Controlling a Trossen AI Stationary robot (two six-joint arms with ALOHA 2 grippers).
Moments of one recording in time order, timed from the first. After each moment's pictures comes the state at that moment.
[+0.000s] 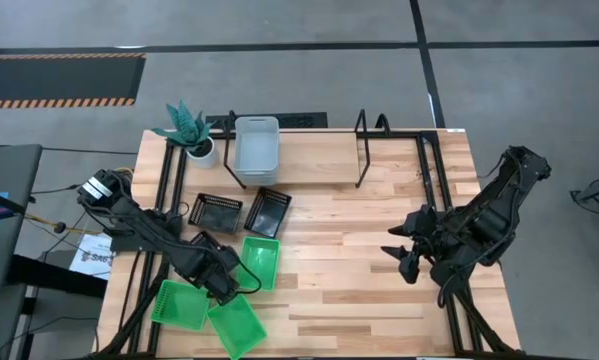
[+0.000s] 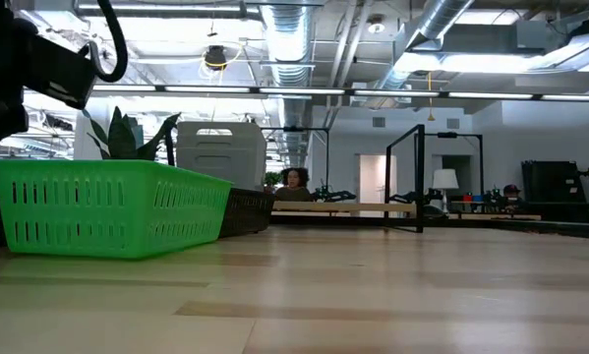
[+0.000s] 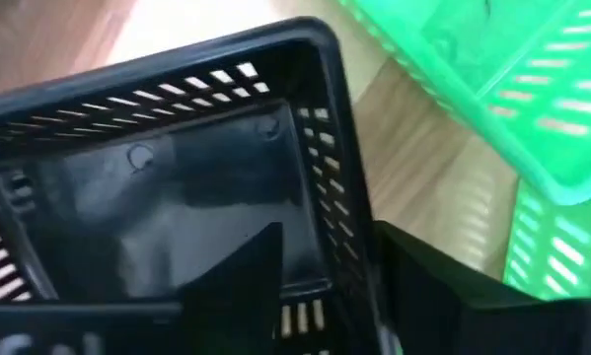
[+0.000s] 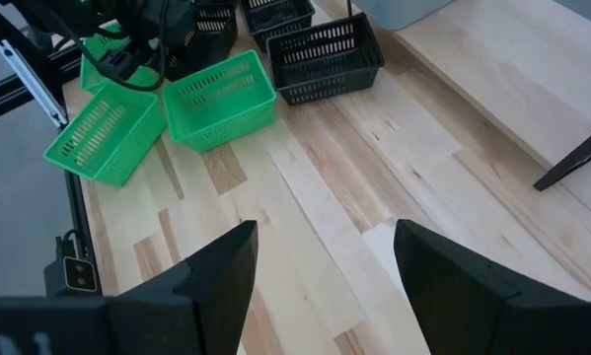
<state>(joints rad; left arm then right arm) -0.63 1.54 0.88 -0.83 -0.07 -1.24 0.81 1.20 1.30 -1.17 0.76 1.20</state>
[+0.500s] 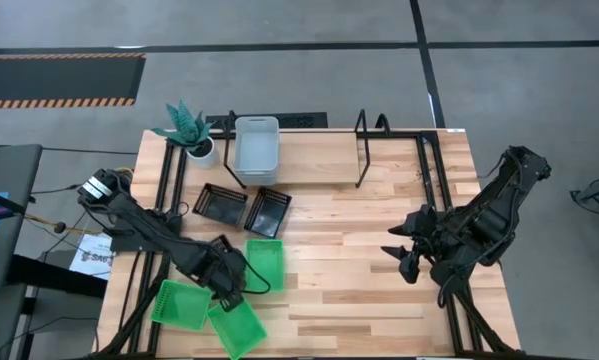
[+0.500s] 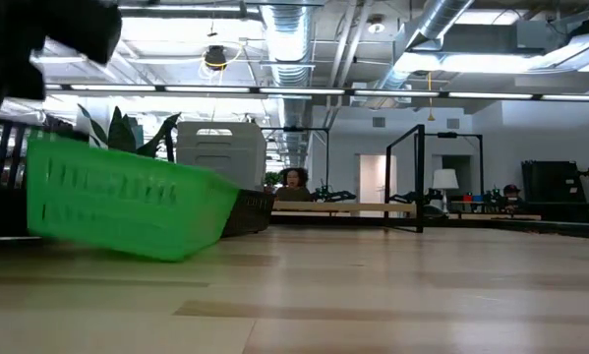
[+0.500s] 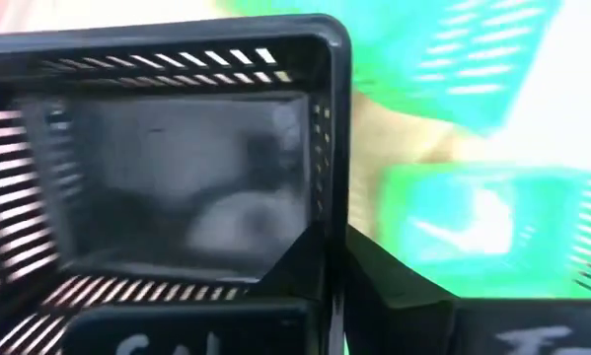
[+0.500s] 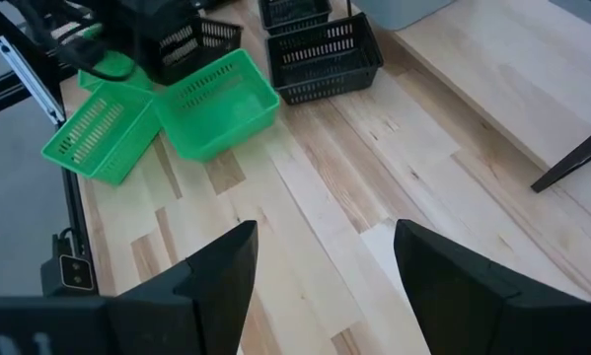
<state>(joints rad) -0.59 1.54 1.03 -0.87 0.00 -1.19 0.81 1.20 1.30 -1.18 0.76 1.19</state>
